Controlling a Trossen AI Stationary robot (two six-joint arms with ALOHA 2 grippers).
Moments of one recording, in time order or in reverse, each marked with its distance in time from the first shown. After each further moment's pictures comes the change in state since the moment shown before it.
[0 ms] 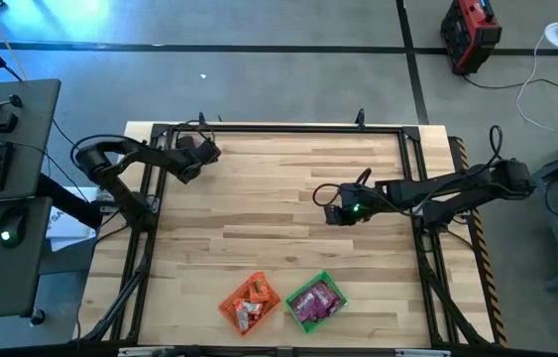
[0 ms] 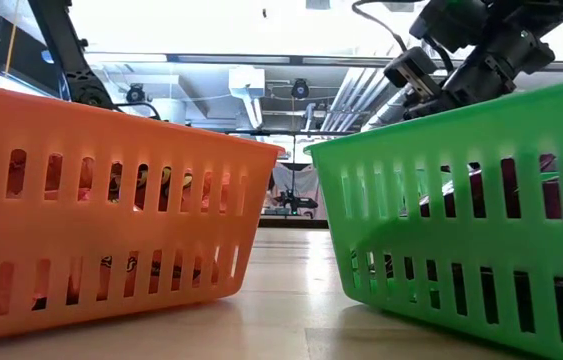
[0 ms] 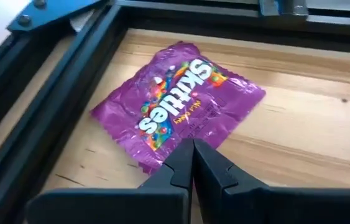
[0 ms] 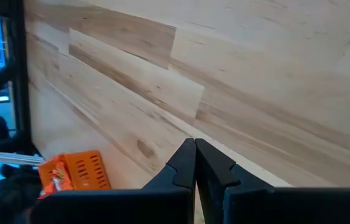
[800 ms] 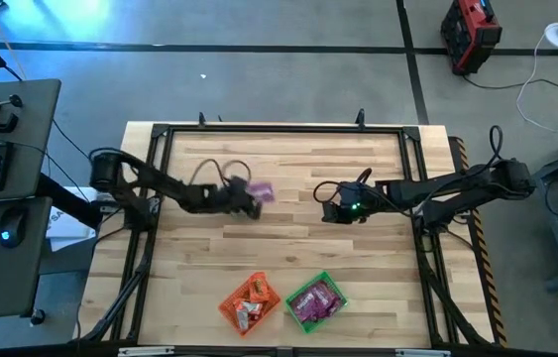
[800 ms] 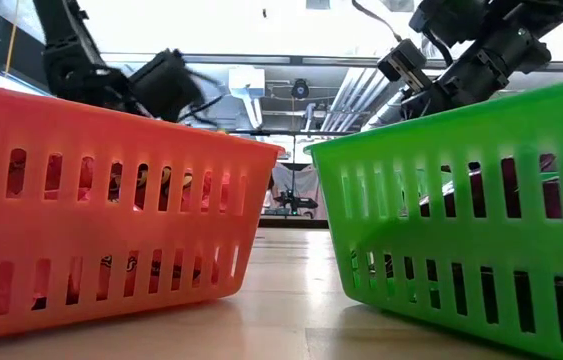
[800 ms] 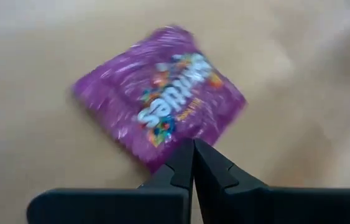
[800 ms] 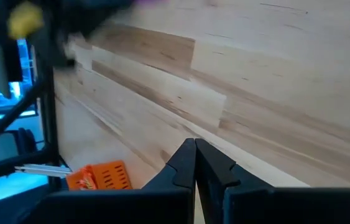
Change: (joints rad) left arm -0.627 0.074 0.028 0.411 0.510 0.001; right arm 0.000 0.000 0.001 0.069 0.022 0.073
